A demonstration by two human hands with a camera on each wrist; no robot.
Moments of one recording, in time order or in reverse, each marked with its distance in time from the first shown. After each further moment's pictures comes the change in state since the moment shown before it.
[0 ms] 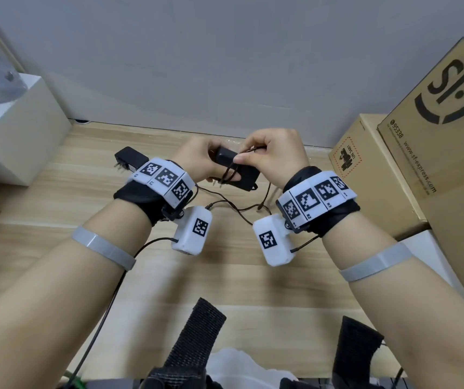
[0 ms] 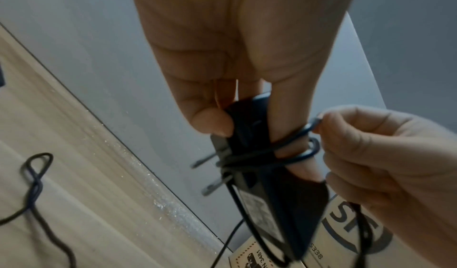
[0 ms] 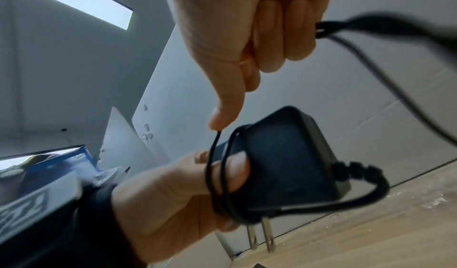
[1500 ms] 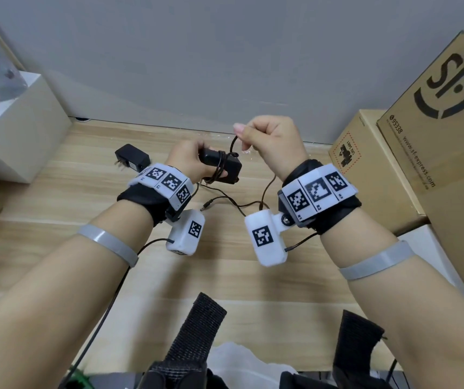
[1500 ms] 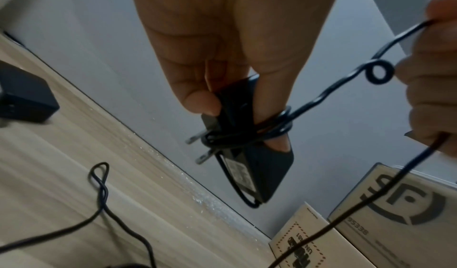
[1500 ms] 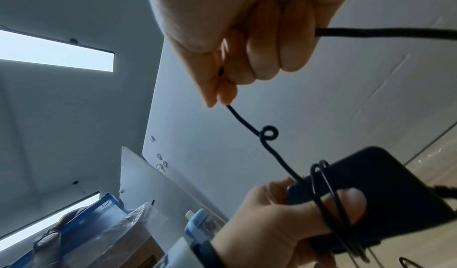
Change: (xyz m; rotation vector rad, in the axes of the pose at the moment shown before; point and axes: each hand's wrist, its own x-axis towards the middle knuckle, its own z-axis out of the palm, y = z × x) left_hand 0.006 -0.028 0.002 0.140 0.221 -0.102; right_hand -0.004 -0.014 -0.004 0.396 0.019 -0.067
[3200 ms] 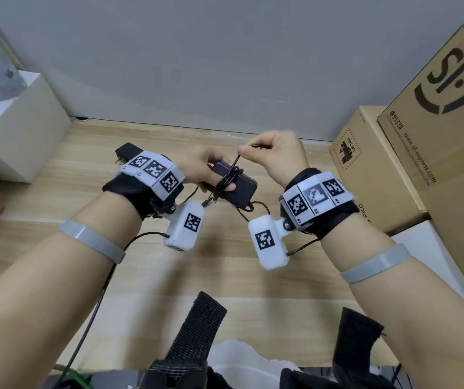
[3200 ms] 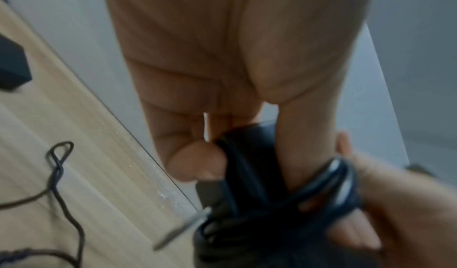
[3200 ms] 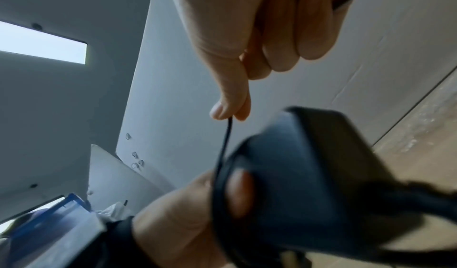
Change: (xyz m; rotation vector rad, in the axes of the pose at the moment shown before) left_hand -0.015 0.022 -0.013 -0.059 -0.540 0.002; right_hand -0.011 0.019 0.002 -0.081 0.028 0.186
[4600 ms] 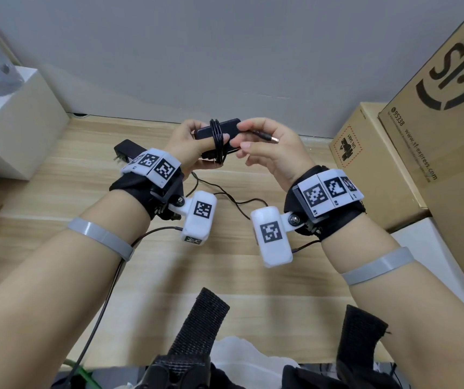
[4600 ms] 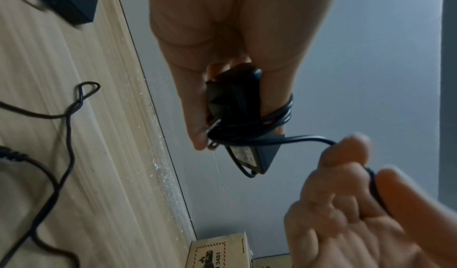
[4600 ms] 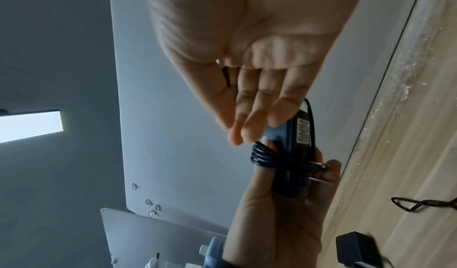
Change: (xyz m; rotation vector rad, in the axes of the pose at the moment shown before) left_hand 0.011 -0.004 0.004 -0.689 0.493 0.084; right_hand -0.005 -0.002 -0.005 0.571 -0.208 0.020
